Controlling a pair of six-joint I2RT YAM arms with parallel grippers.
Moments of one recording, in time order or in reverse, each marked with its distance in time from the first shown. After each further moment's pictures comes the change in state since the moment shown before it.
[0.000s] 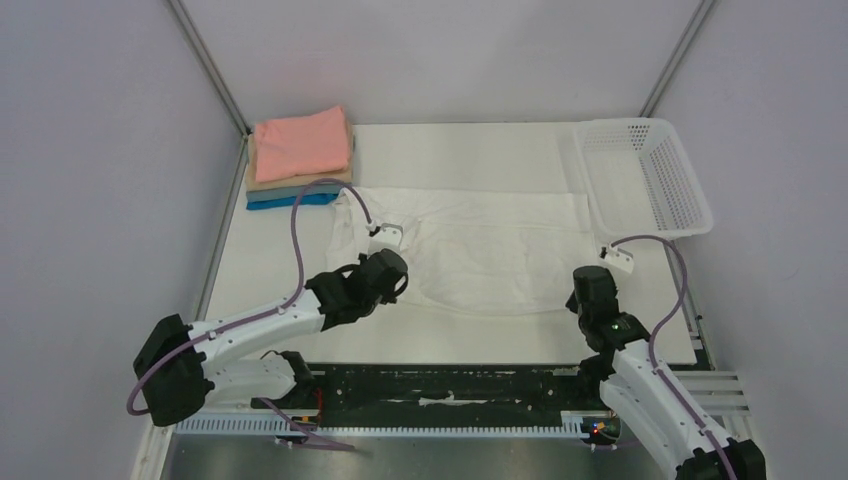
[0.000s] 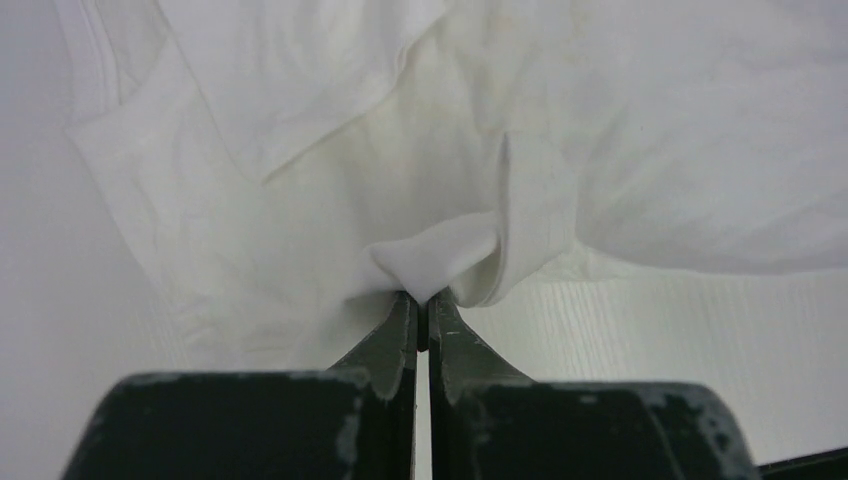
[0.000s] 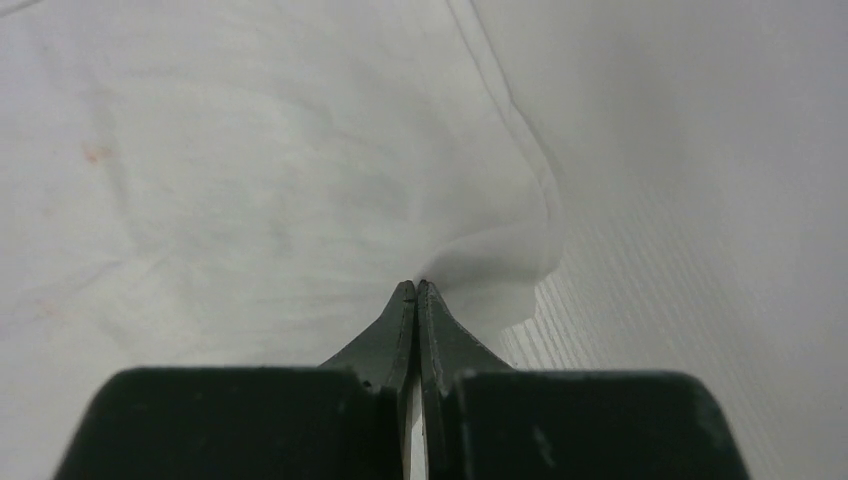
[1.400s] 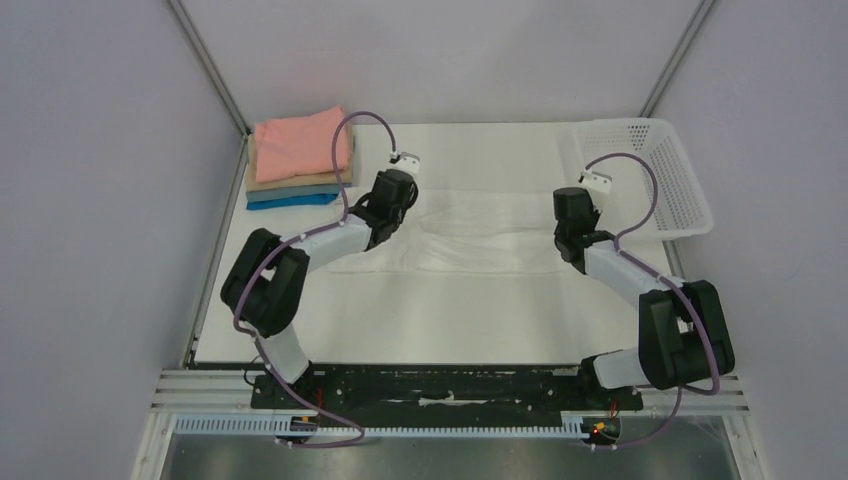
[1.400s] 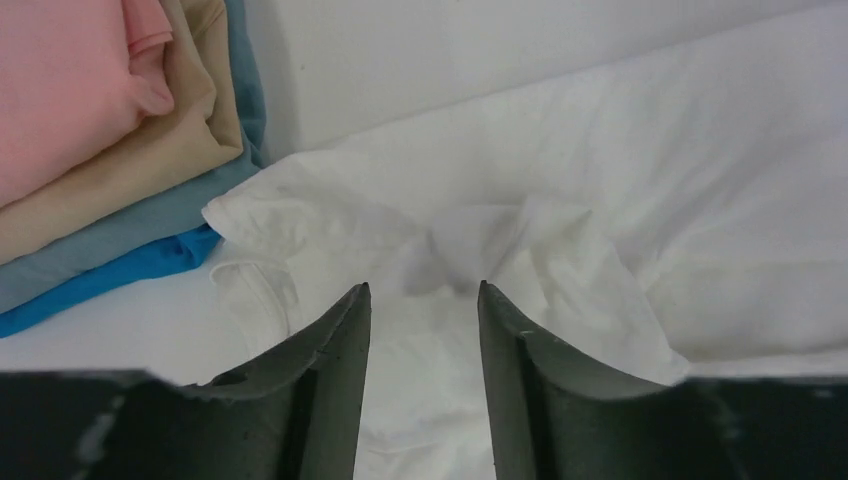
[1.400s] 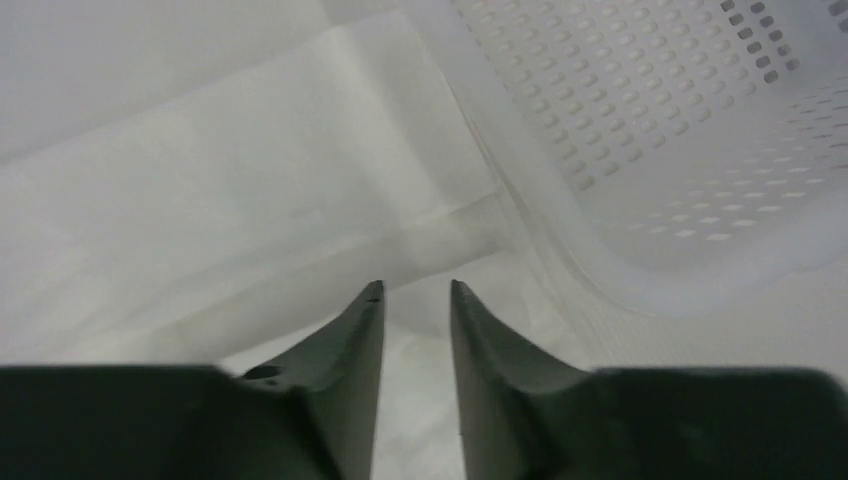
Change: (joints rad) left arm 0.387 0.612 0.375 0.515 0.020 0.594; right arm -0.055 0.776 0.486 0.361 0.113 -0.171
